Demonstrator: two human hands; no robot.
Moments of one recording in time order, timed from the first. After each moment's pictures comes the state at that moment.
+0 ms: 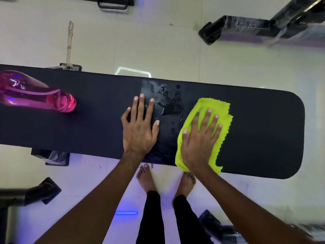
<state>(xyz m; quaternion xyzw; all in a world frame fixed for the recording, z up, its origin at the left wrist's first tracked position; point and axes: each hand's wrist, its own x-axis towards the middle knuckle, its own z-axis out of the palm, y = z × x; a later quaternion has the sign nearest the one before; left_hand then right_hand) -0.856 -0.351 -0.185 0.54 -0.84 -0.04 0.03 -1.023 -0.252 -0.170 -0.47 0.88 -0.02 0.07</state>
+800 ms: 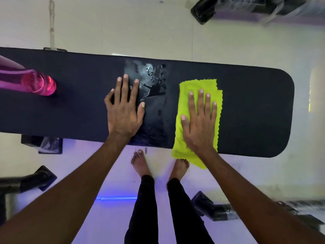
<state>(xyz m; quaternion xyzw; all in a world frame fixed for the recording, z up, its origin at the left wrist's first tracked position) -0.854 -0.353 -0.184 0.53 -0.84 -0.04 0.02 -1.076 -0.222 -0.177 -0.56 0.82 -0.06 0.08</state>
